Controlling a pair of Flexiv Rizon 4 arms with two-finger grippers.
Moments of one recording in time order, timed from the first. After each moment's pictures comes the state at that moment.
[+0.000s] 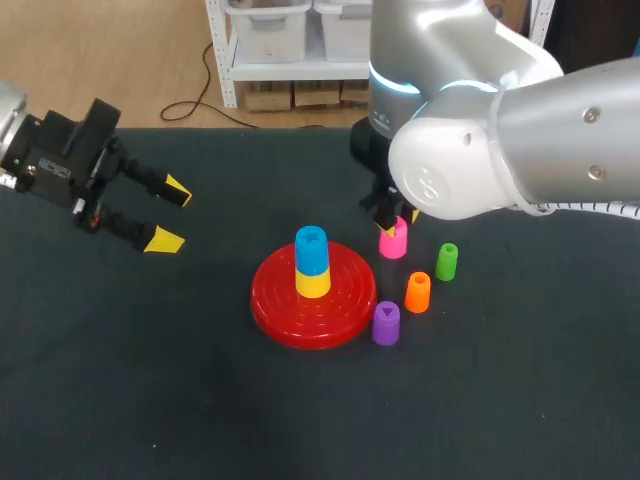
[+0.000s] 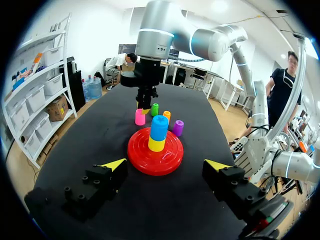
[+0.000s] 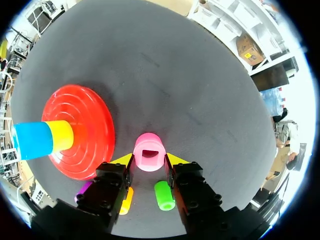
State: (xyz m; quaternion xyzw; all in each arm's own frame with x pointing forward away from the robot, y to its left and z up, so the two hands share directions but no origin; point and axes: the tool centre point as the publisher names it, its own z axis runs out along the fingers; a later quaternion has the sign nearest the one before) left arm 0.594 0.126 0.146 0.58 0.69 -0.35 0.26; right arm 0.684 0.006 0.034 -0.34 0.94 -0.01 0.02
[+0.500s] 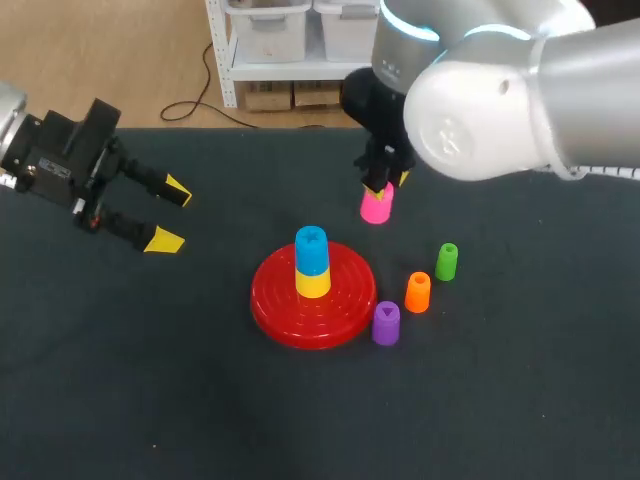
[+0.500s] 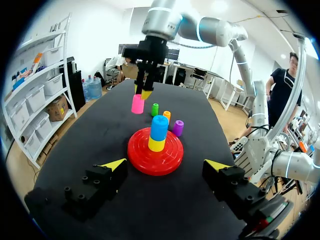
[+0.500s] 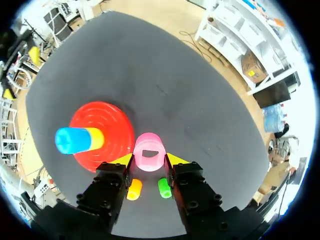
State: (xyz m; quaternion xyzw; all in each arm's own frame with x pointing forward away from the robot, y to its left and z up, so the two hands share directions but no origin) left arm 0.594 0.126 0.146 0.58 0.69 -0.35 0.26; right arm 0.684 0.032 0.109 -0.38 0.92 0.04 0.07
